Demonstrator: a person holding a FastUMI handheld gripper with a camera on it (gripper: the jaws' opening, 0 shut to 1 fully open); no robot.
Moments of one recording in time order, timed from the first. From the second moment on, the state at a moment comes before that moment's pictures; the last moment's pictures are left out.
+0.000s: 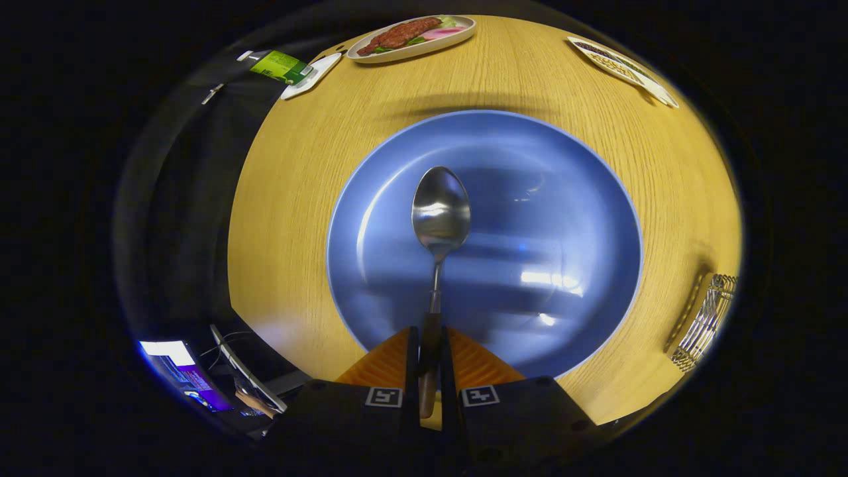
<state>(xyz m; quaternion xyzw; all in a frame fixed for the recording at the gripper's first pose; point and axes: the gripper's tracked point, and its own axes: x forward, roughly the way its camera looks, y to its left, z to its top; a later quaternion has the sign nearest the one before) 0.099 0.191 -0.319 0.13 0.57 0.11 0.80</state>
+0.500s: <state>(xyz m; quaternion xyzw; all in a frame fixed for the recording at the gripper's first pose) 0.087 0.177 -0.290 0.16 0.54 0.15 0.81</state>
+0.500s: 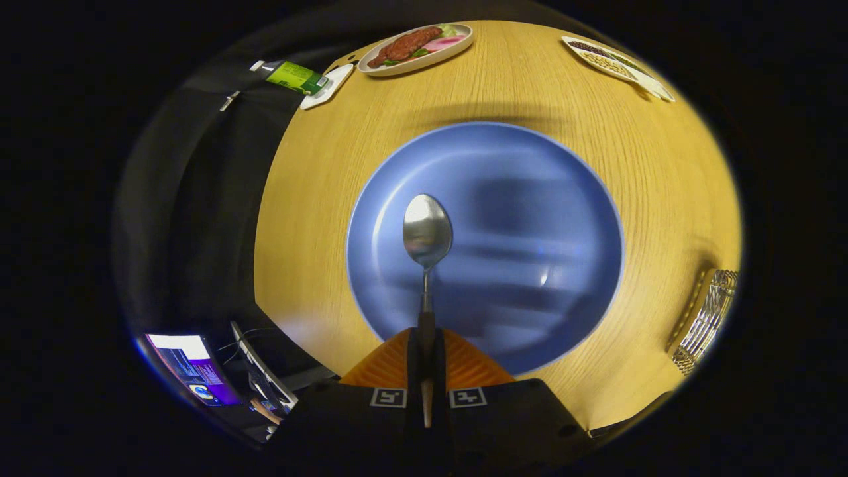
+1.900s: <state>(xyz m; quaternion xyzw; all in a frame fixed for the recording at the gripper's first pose) -0.038 -0.091 -0.187 0.05 0.62 0.09 0.77</state>
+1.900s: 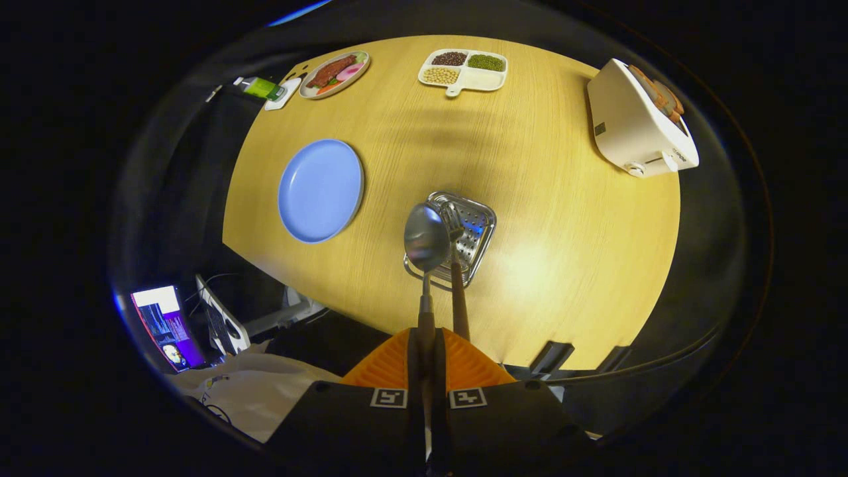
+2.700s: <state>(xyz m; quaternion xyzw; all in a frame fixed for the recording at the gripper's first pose) 0.000 -0.103 -0.205 0.04 0.67 0.10 0.74</state>
